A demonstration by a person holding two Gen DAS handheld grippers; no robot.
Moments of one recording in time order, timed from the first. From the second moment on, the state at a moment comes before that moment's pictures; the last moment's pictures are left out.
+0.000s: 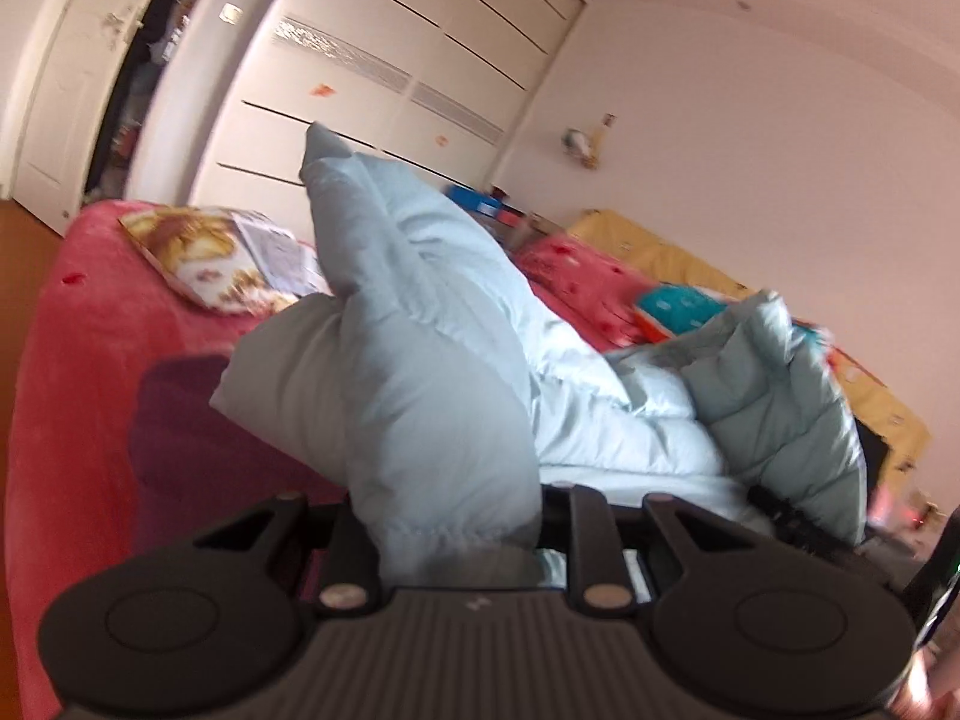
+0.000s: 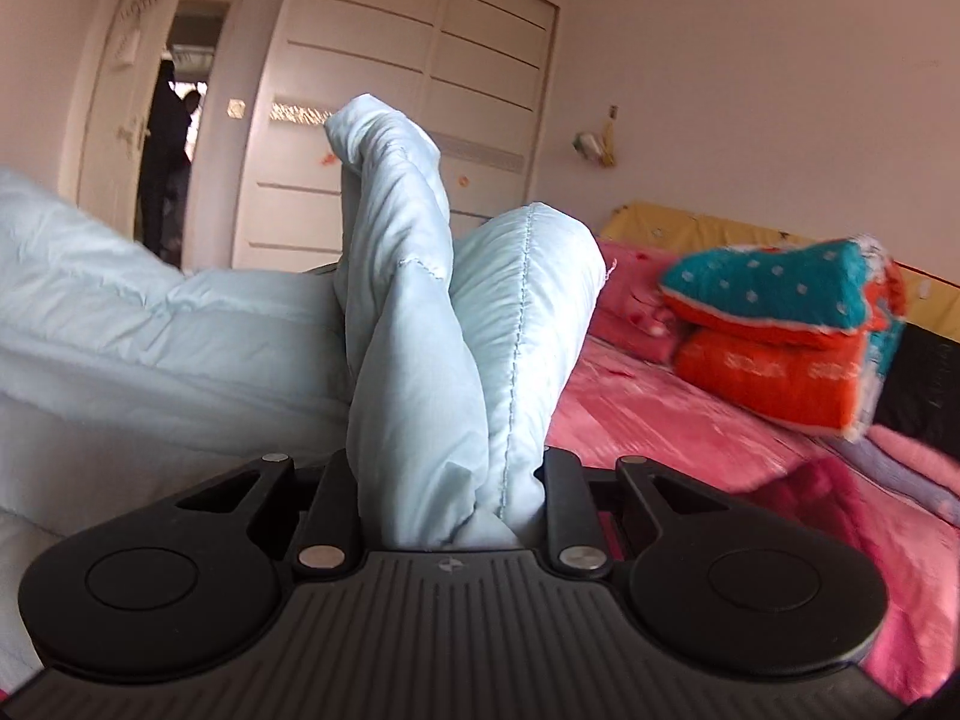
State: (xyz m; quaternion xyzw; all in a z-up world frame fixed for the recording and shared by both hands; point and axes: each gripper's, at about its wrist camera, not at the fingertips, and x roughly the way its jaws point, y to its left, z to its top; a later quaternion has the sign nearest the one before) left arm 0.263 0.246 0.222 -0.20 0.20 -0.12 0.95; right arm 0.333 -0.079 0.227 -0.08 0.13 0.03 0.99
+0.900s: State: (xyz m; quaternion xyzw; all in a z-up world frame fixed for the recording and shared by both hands) left arm 0.329 0.264 0.183 -0.02 0.16 0.04 0.99; right arm 0.399 -0.068 0.165 -0.03 0.15 -0.07 0.99
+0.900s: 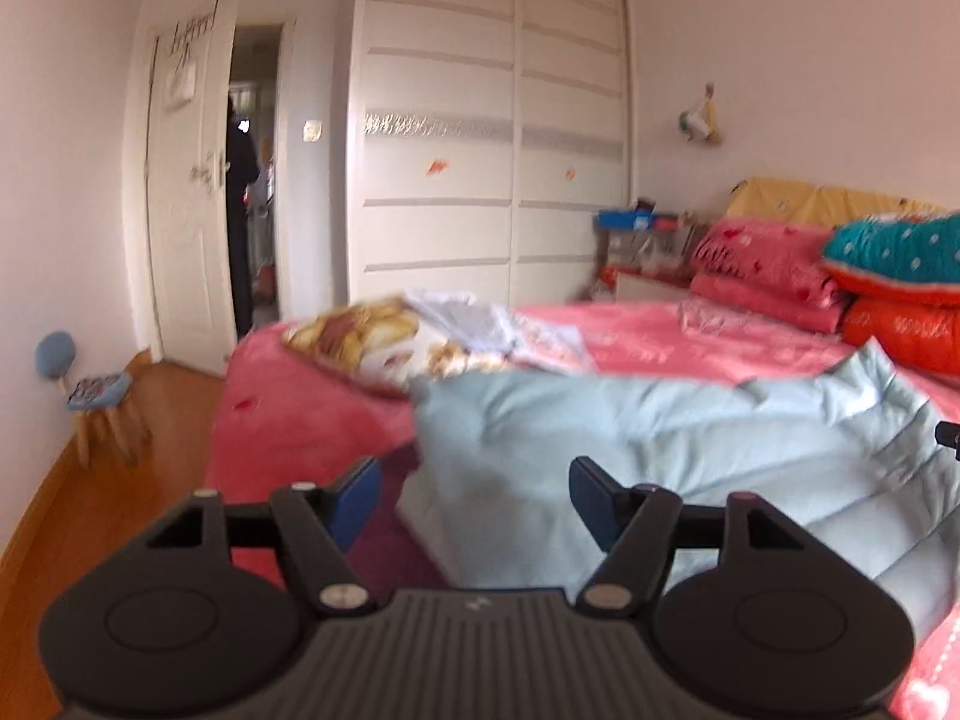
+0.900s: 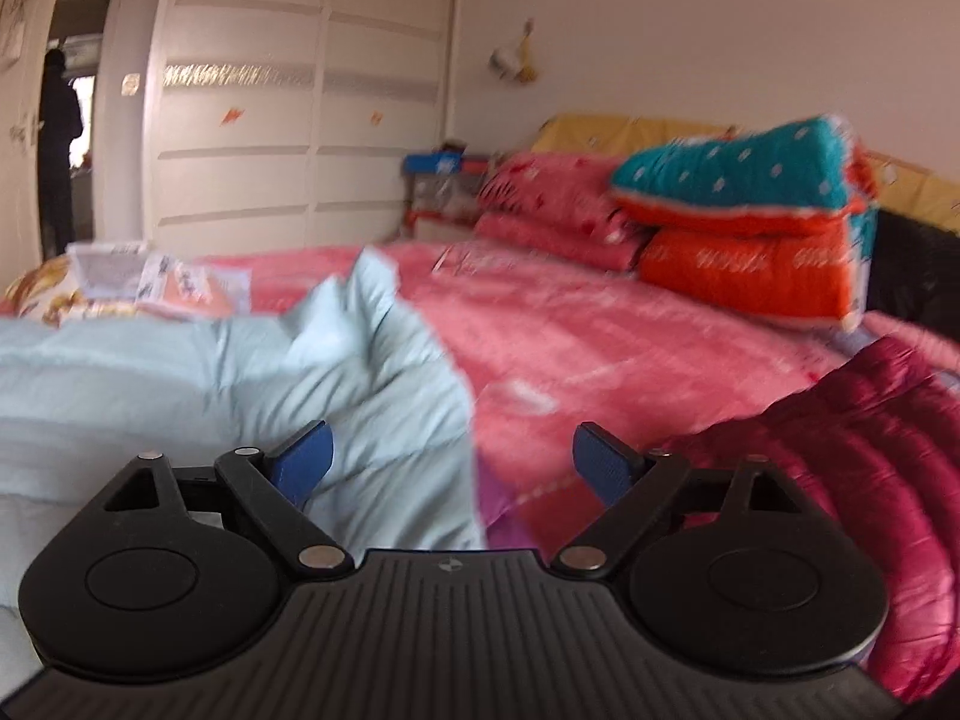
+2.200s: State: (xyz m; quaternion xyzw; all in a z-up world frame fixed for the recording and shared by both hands) left arm 0.470 0.220 0.064 0.03 0.15 0.05 0.99; right arm 0.495 -0.032 0.076 0.00 0.22 0.03 0.98
